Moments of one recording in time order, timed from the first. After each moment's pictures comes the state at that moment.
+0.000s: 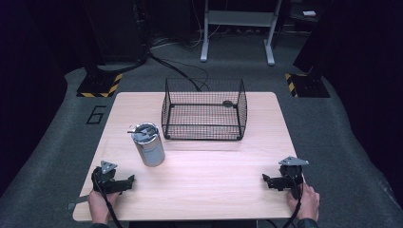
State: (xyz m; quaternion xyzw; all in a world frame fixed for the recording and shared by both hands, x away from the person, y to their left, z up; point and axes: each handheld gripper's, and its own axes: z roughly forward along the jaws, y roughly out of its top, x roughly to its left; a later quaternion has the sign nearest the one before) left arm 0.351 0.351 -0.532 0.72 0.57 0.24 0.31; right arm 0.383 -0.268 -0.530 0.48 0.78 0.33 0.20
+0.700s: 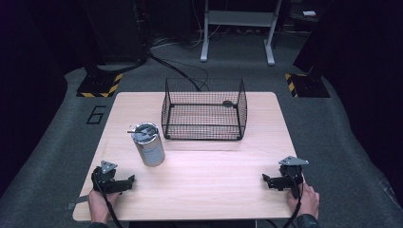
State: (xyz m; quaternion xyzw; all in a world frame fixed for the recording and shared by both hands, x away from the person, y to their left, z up) left arm 0.353 0.350 -0.533 0.72 0.57 0.24 0.31; right arm 0.384 -0.269 -0.530 0.48 0.79 0.33 0.20
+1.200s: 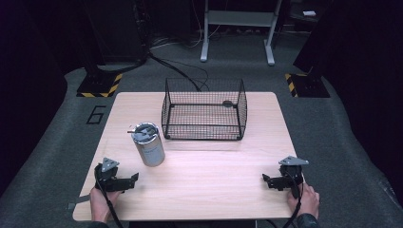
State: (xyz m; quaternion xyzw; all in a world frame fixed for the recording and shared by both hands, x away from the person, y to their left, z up) left arm 0.349 0.337 -0.505 0.73 0.54 0.22 0.36; right arm 0.384 -0.269 -0.530 0.48 0.79 0.33 0.20
